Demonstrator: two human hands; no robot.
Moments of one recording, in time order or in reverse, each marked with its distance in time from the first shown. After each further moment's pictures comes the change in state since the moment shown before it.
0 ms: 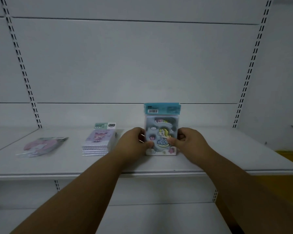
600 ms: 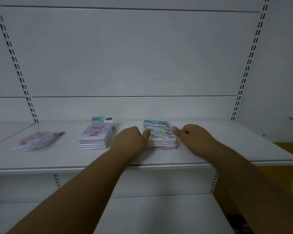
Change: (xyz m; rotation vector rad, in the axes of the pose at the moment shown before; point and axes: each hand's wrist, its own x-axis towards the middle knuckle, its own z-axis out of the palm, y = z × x) left_hand -0.001 0.005 0.011 0.467 0.078 -0.107; right_hand -0.007 0.003 -0.017 -0.381 -0.046 0.100
